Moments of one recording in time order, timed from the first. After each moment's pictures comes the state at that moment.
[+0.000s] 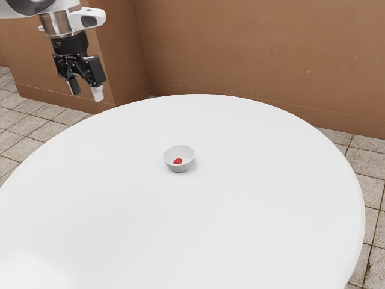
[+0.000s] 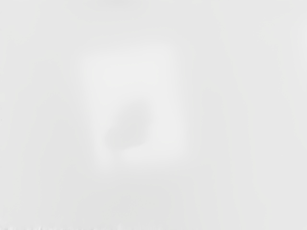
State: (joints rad) arm -0.12 -0.08 0.18 -1.58 -0.06 1.45 0.21
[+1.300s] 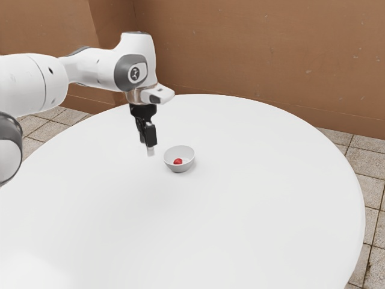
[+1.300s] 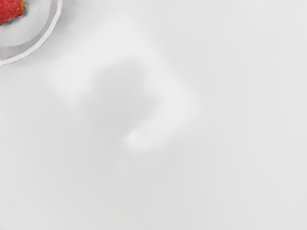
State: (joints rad) arm -0.11 0.42 0.12 -1.49 -0.06 1.73 0.70
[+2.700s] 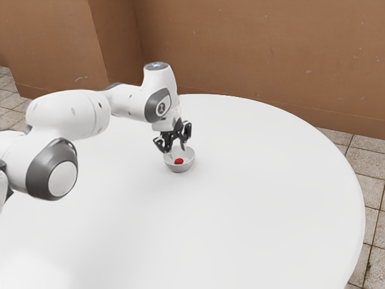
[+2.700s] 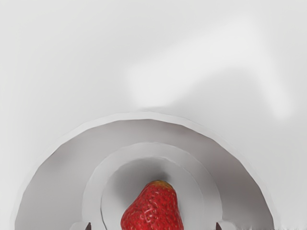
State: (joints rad) arm -0.06 0.84 0.08 -1.15 -0.07 2.10 2.02
